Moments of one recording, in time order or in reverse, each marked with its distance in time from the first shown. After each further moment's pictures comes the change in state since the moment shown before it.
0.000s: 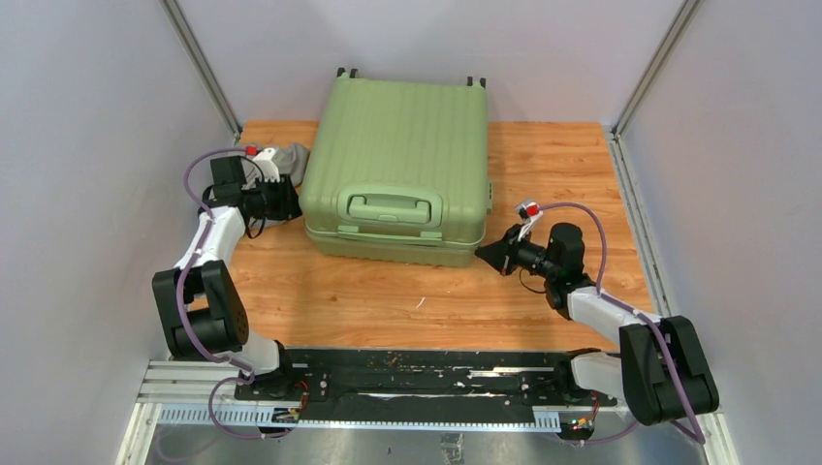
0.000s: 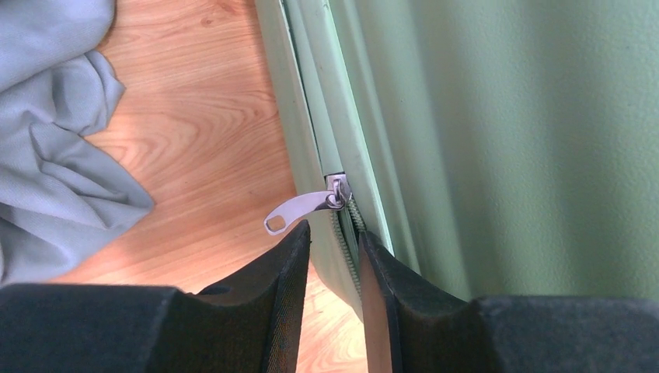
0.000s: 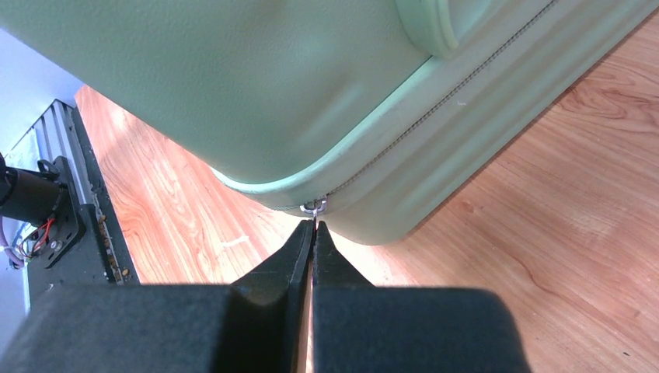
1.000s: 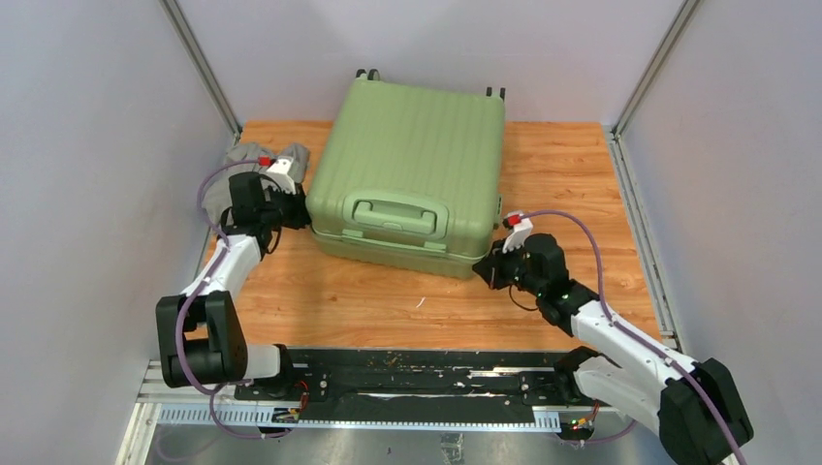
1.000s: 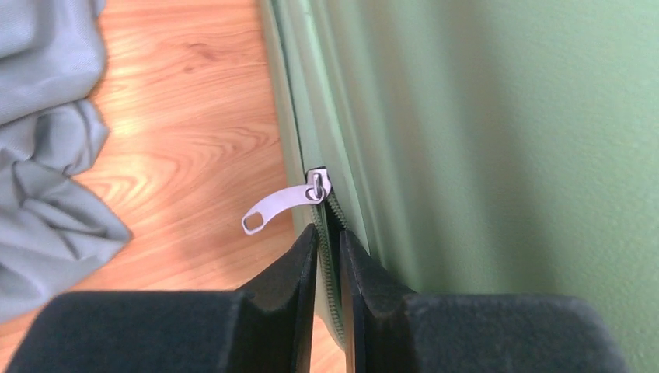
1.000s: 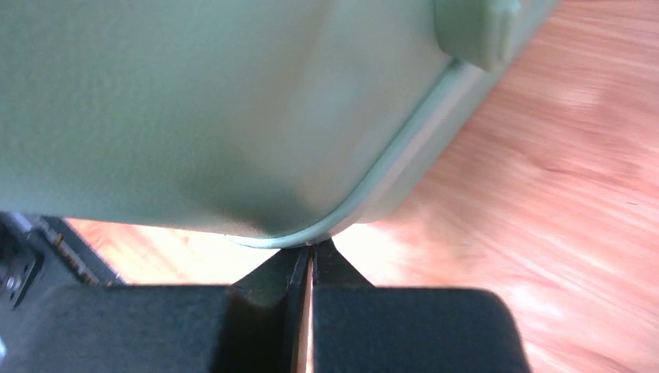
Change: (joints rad) left arm -0.103 -0.152 -0.263 0.368 -0.106 -0.125; right arm 0.356 -0.262 0.042 -0.449 0.551 0.090
